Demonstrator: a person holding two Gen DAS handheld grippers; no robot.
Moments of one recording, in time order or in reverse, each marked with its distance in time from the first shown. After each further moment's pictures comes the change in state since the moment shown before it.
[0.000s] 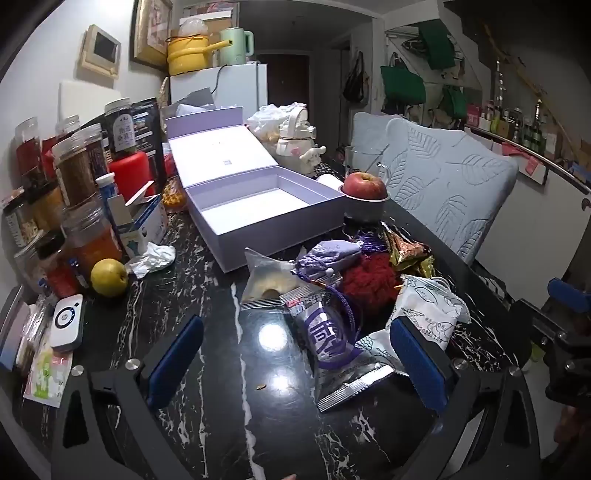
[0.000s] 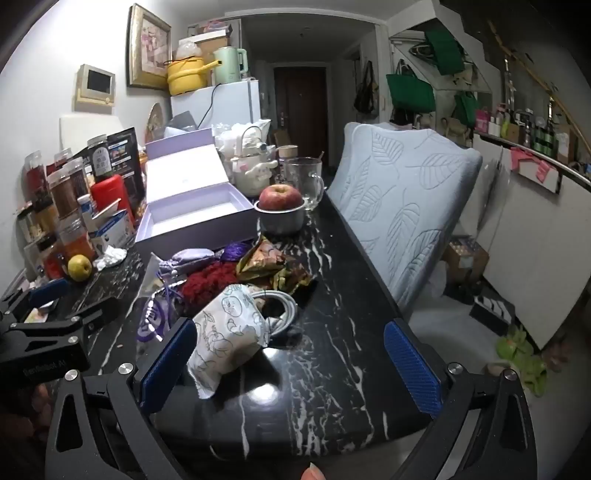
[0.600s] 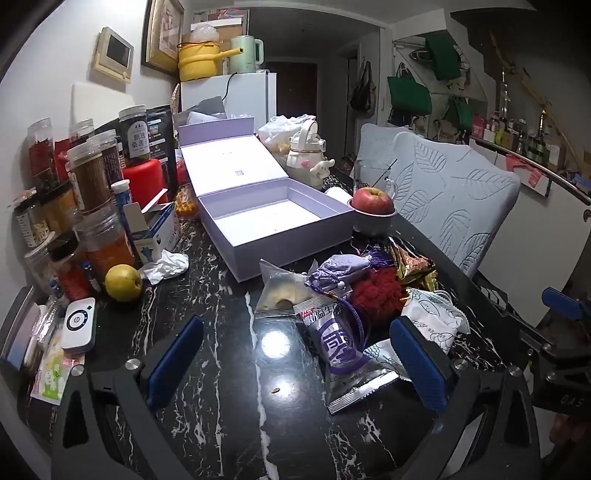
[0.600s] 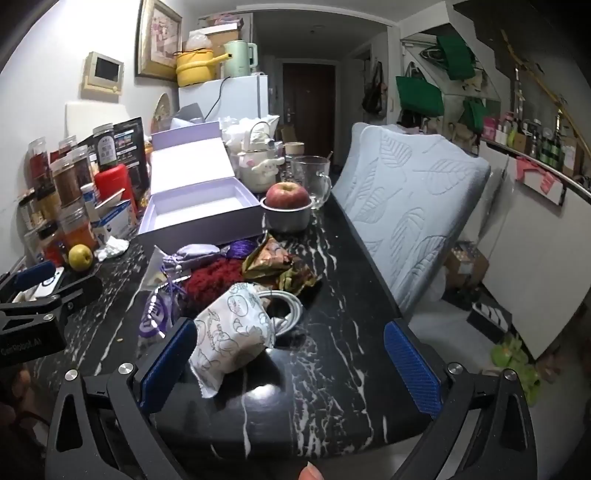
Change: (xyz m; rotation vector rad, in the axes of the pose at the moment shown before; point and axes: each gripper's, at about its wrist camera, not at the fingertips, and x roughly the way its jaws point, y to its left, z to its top) left arm -0.015 0.014 0.005 -0.035 -0.051 -0.006; right arm 0.000 0.008 0.005 -0.051 0.016 -0.004
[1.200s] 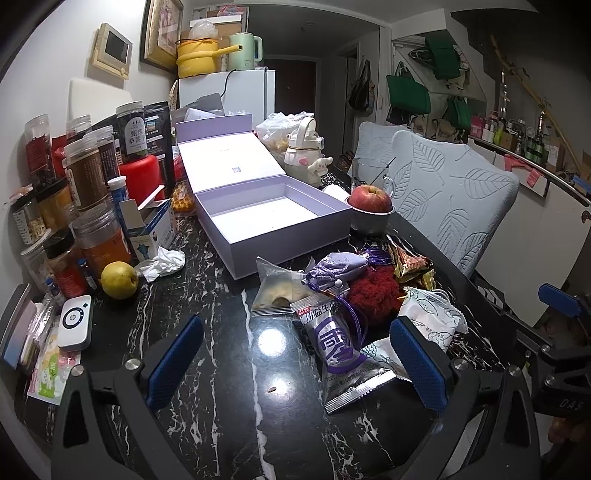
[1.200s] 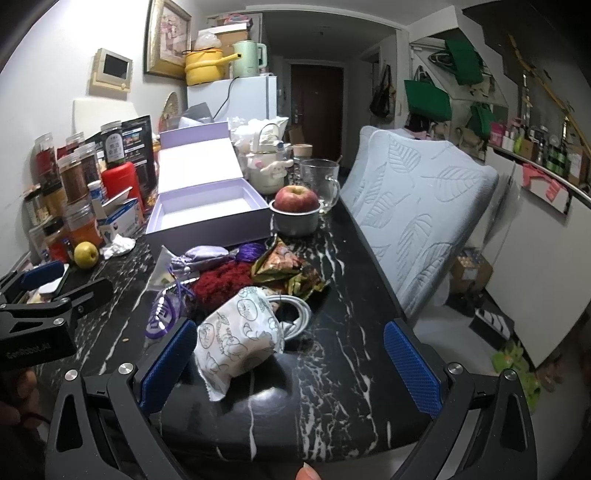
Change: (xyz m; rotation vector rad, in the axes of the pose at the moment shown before) left arm 0.004 -0.003 -0.002 -0.003 0.010 -0.009; right arm 0.001 0.007 0.003 -0.026 -0.003 0.018
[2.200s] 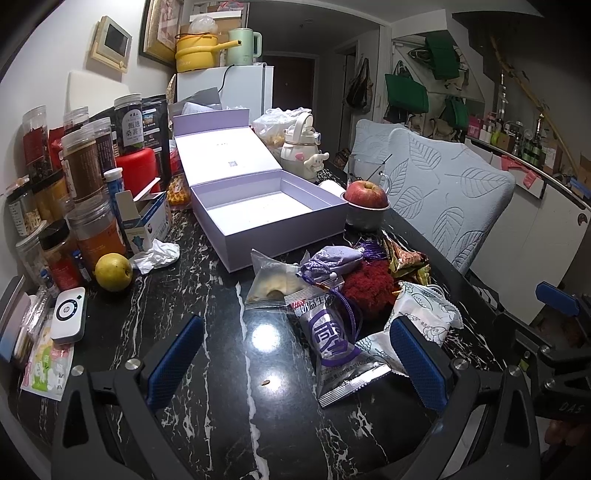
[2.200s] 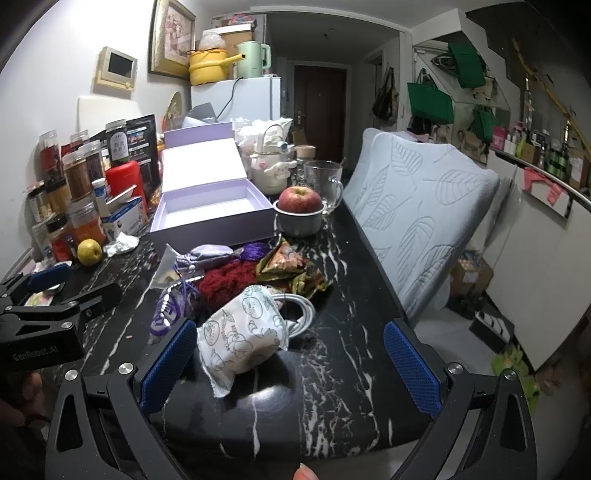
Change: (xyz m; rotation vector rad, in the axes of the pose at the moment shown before) left arm -0.001 -0.001 -0.005 -0.016 0.014 -0.020; right arm -0.004 0.003 -0.002 -0.010 -0.006 0.003
